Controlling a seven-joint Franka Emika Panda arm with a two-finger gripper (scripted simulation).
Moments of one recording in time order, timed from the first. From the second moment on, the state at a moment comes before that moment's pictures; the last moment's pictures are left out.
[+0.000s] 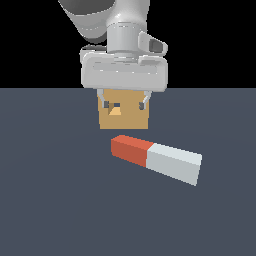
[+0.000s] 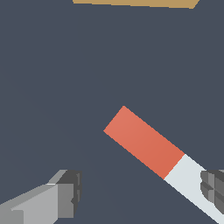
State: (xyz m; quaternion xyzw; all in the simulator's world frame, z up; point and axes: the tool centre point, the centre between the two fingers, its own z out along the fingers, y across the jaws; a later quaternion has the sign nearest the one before) arm -0.010 0.029 0.152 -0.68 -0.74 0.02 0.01
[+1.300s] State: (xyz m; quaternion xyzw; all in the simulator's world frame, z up) arm 0.021 -0.004 0.124 -0.55 -0.83 0.01 0.01
